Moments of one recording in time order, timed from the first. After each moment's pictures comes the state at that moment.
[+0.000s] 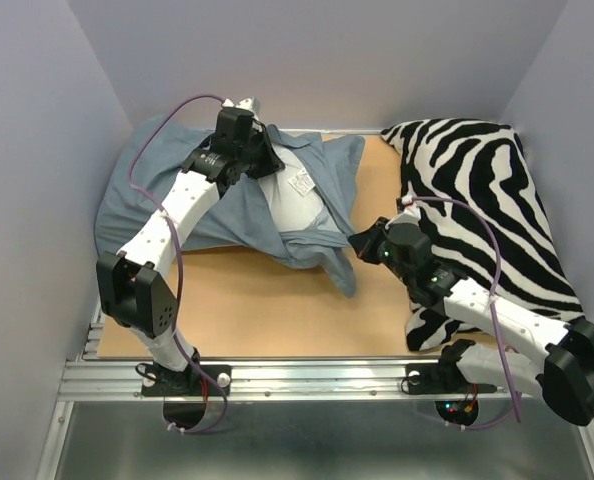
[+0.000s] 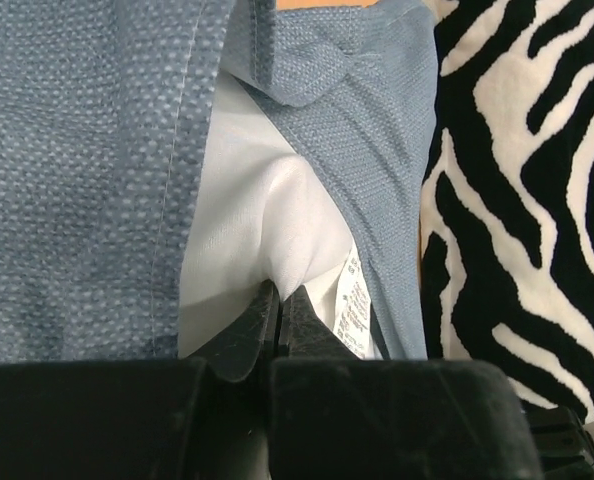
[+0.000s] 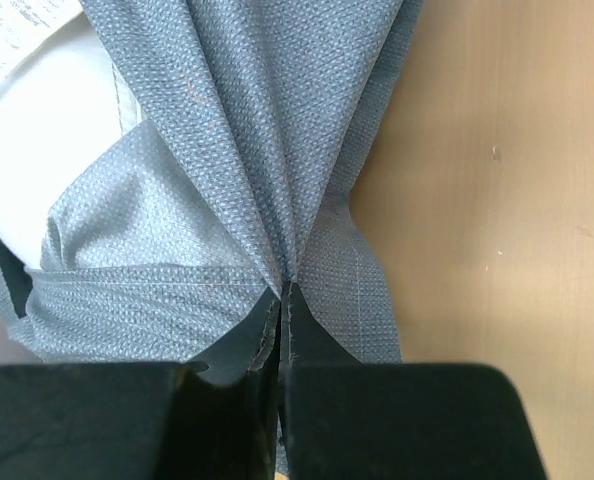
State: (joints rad) left arm -0.41 1.64 1.62 -0.54 0.09 -0.61; right arm 0.67 1.09 0.61 0.09 0.24 0.80
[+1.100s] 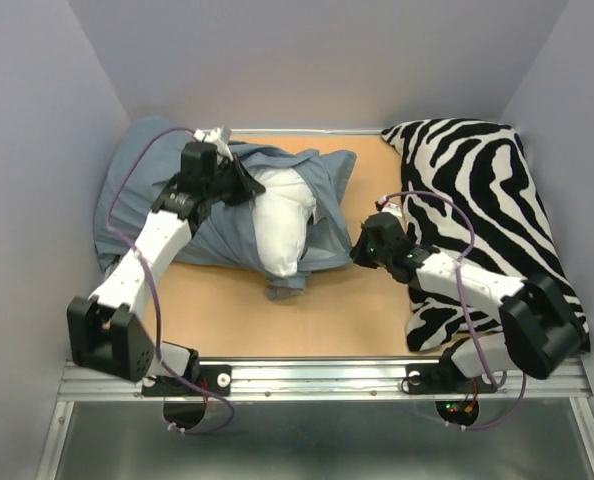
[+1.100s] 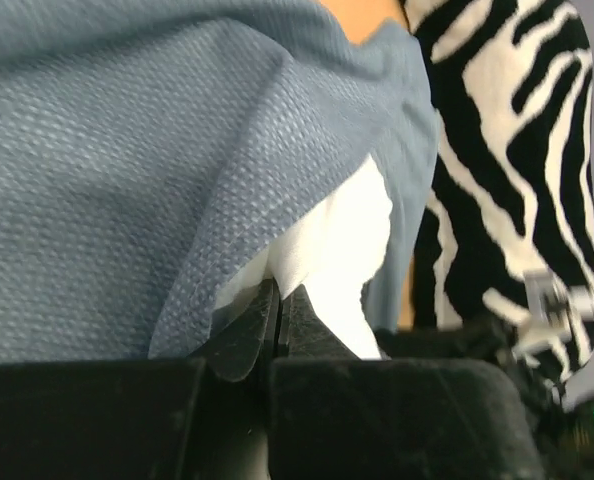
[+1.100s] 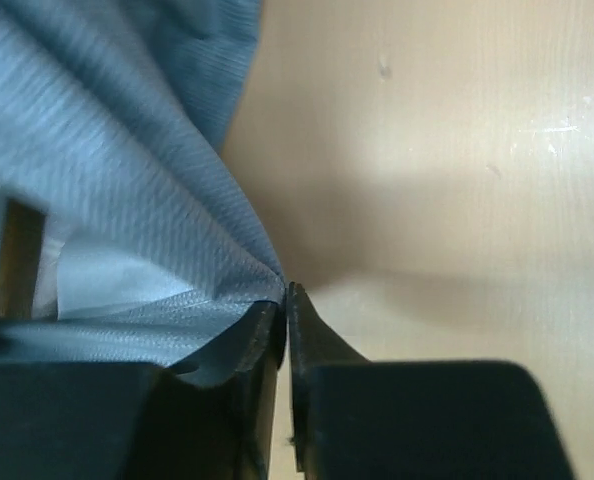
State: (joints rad) left arm -0.24 1.44 1.31 -0.40 0.29 -0.61; right arm 0.63 1.31 0.70 -0.08 0.22 0.74
